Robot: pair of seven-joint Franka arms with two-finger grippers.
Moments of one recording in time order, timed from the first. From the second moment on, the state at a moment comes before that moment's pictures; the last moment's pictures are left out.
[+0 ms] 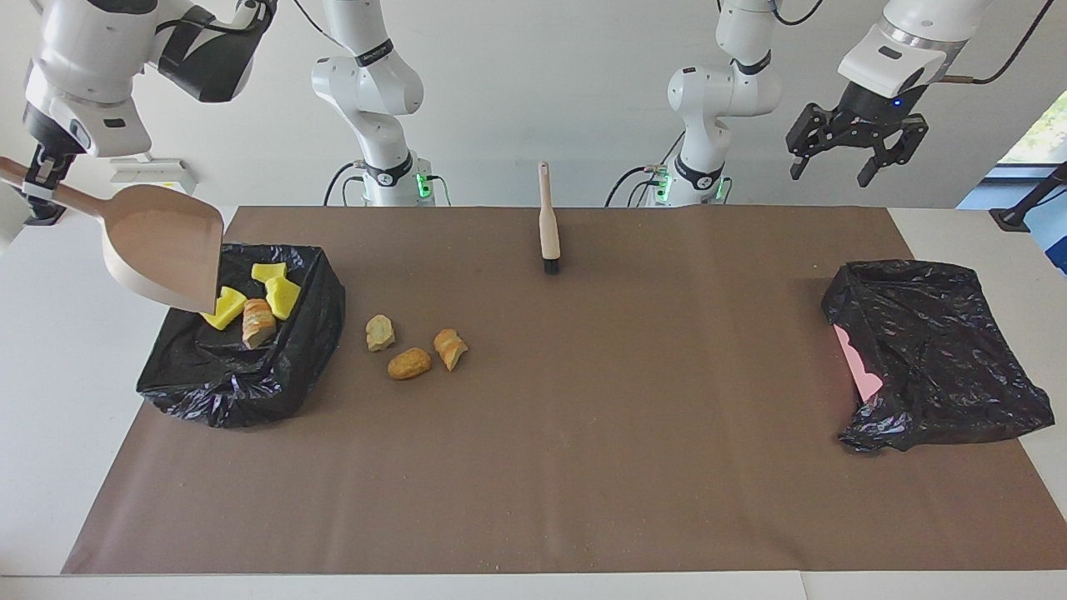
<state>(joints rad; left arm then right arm) -0.09 -0.06 -0.04 -1.43 -0.02 1.38 0.09 -0.24 -0.18 -0.01 -1.84 -0.71 1.89 -1.76</state>
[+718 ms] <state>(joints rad) -0.09 -0.05 -0.02 -1.39 -0.02 1.34 0.11 -0.20 -0.18 0.37 -1.85 -0.34 1.70 -0.90</state>
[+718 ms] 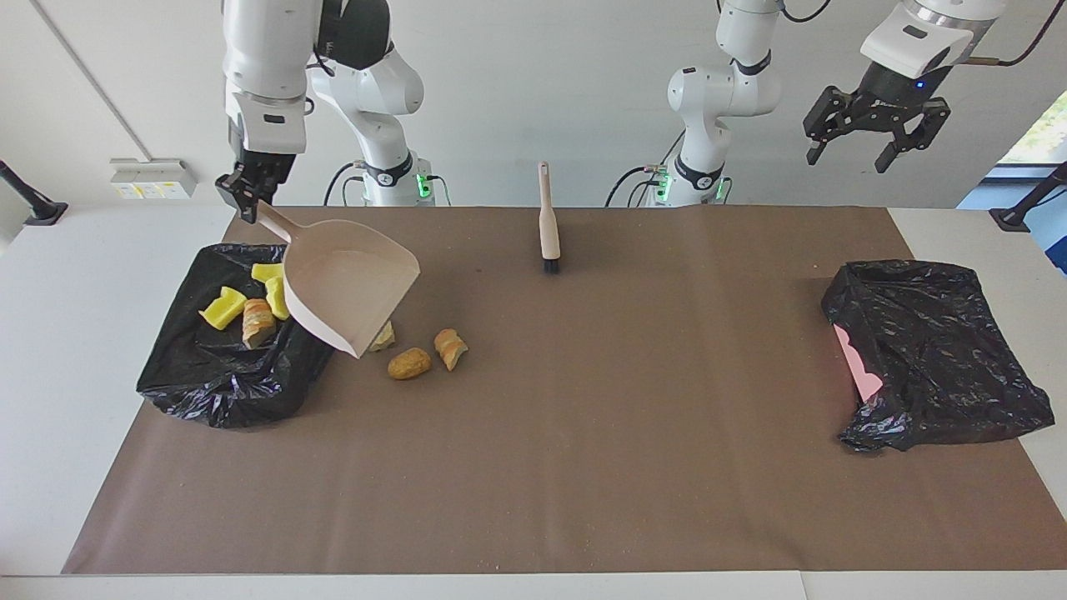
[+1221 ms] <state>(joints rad) -0.09 -0.05 -0.02 -1.39 -0.02 1.34 0.11 0.09 0.14 0.39 -1.80 -0.25 1.85 0.06</state>
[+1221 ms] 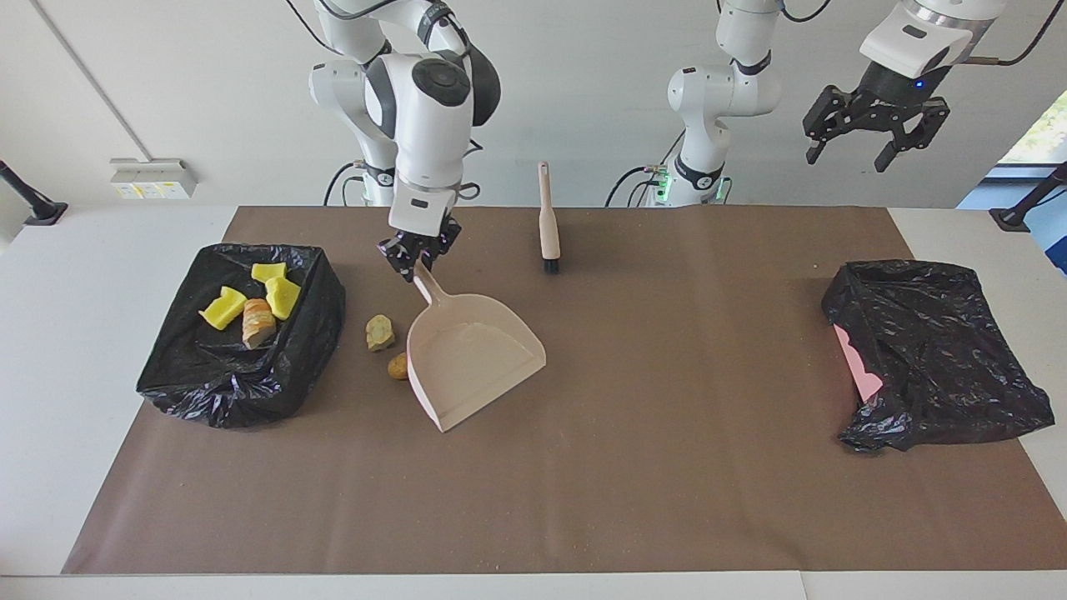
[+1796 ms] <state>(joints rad) -0.11 -0.06 0.01 -1.39 -0.02 1.33 0.11 0.27 0.53 0.39 -1.49 -0.20 2.01 0.66</state>
